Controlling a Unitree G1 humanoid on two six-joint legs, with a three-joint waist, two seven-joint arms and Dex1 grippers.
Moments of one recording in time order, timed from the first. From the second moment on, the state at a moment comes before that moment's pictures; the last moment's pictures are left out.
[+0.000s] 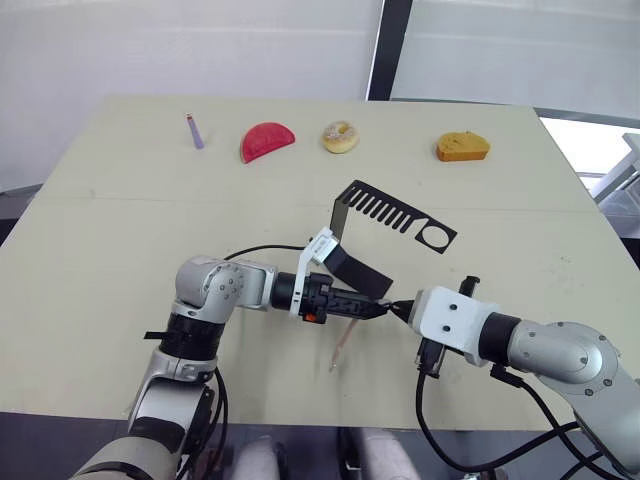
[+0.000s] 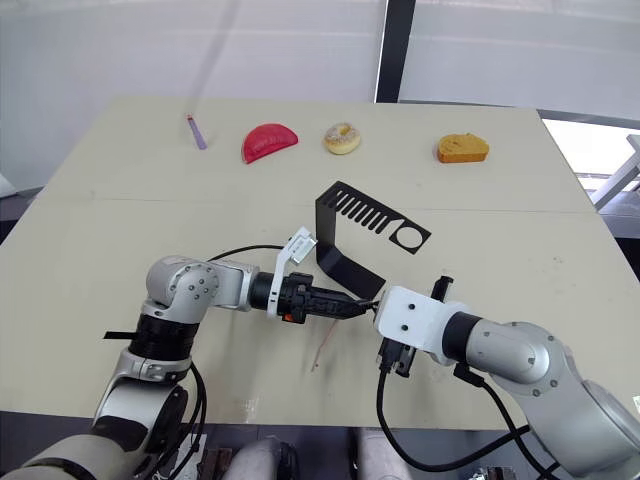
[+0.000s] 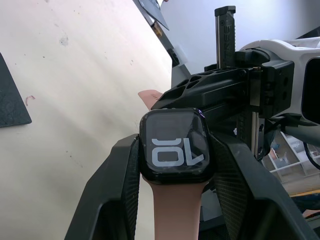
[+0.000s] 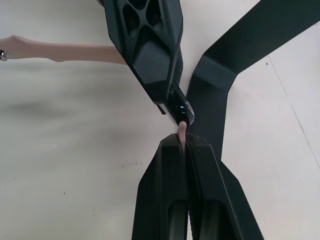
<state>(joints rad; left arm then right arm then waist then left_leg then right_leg) -0.72 0.25 -0.09 0.01 -0.72 1.41 -0.84 -0.15 -0.95 0.12 -0.96 0.20 0.83 0.64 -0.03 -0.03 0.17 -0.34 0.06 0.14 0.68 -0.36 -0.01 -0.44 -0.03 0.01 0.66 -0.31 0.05</state>
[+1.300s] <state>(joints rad) -0.72 0.25 -0.09 0.01 -0.72 1.41 -0.84 -0.15 -0.94 0.13 -0.96 0.18 0.83 0.64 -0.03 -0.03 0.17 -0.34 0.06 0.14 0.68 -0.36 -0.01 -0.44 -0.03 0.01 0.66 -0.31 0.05</state>
